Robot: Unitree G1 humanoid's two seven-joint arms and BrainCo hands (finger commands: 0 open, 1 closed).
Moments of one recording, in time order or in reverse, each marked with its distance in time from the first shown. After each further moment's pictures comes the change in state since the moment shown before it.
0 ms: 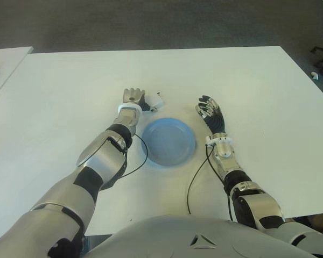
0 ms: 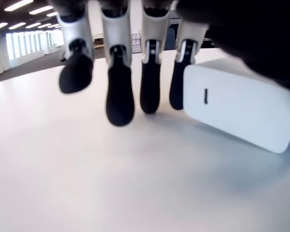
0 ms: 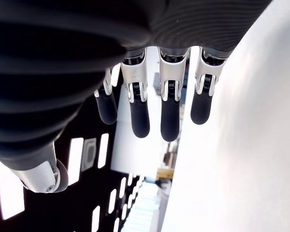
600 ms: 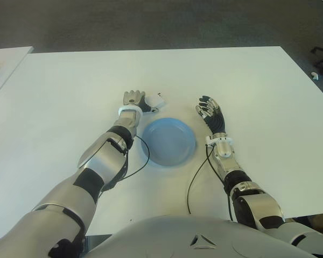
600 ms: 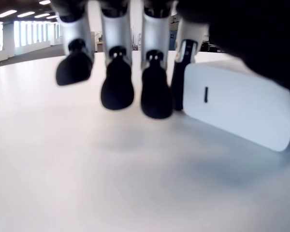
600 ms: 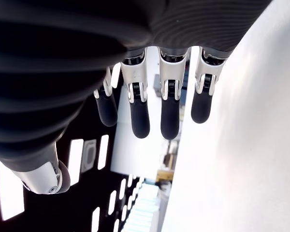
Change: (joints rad) left arm 0.015 -0.009 0.048 0.001 -0.040 -0.019 0.019; right arm 0.001 0.000 0.000 -0.002 0.000 0.000 -0.006
